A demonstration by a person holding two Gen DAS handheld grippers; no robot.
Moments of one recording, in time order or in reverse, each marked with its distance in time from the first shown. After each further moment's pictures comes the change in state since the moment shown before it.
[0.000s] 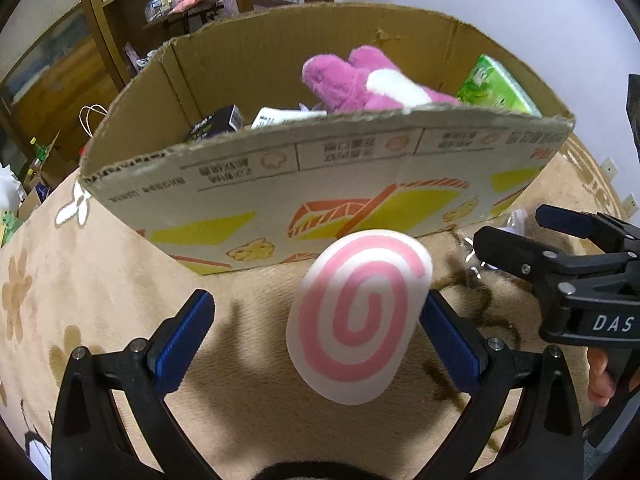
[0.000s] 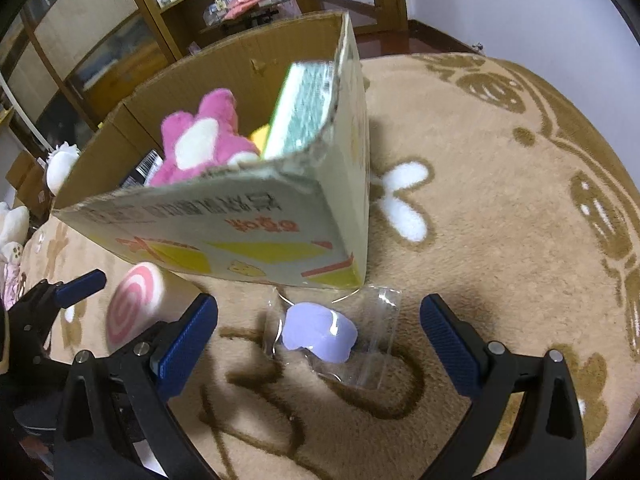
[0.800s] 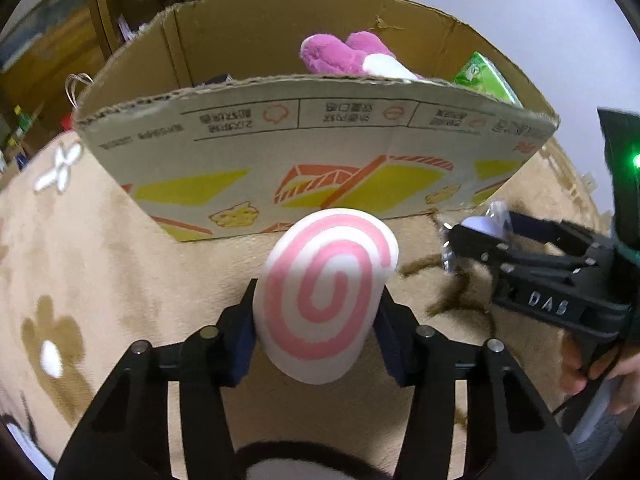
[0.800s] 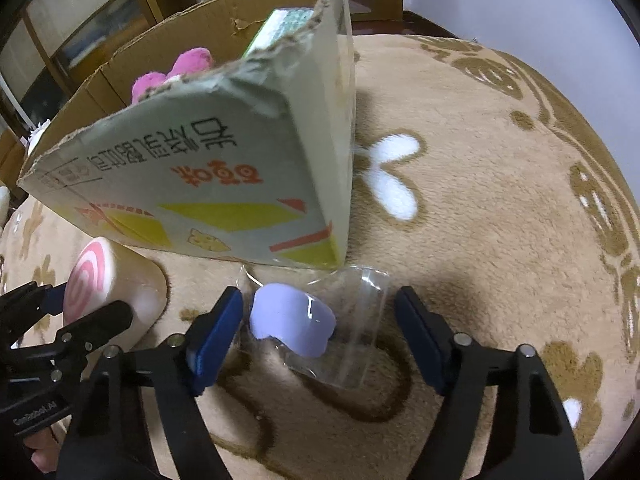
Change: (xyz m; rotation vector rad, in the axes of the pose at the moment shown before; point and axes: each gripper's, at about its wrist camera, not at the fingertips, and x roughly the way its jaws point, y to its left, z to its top) left arm 0.000 0.007 -0.003 -0.053 0.031 -0.085; right arm 0.023 -0.002 -0.012 -0.036 0.046 -0.077
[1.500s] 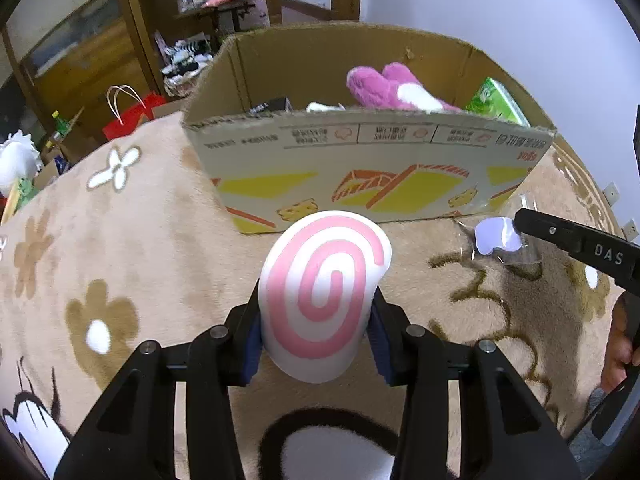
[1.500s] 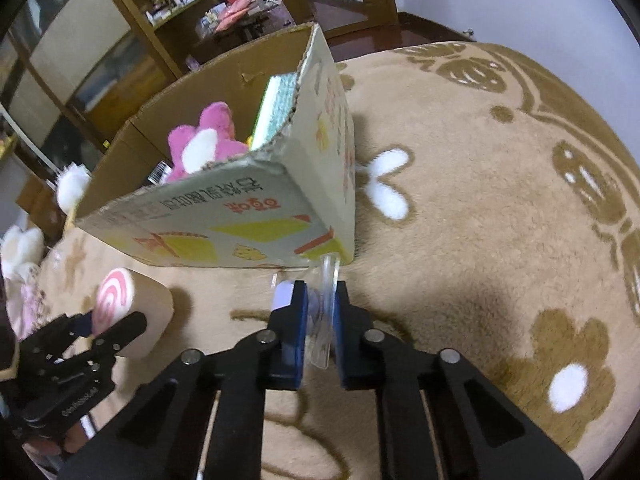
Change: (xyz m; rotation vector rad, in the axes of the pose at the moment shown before) left arm -0.051 0.008 -0.026 -0.042 -0.076 0.107; right arm -0.044 -0.017 -0.004 0.121 -0.059 0.149
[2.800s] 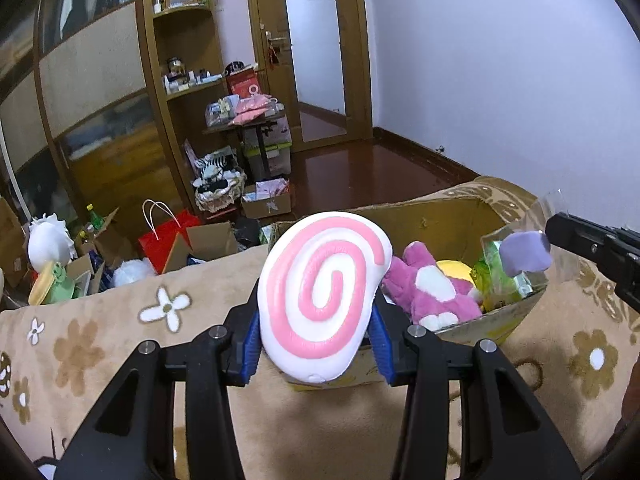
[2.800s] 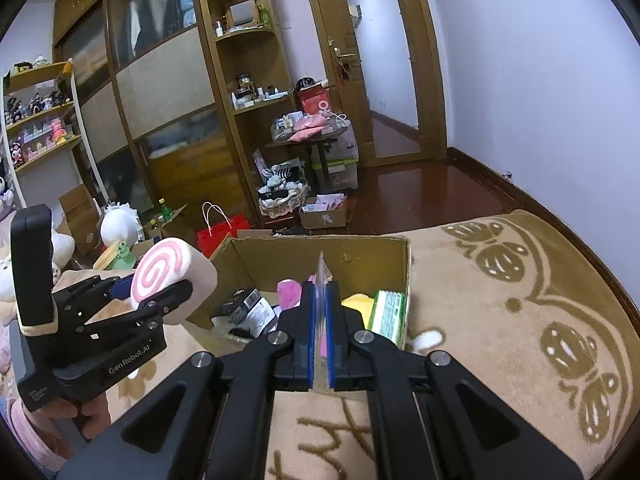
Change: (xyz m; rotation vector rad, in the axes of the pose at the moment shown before) left arm -0.051 0.003 0.072 0.049 -0.392 0.099; right arm -0.091 0.066 0.039 -0.254 -0.443 0.067
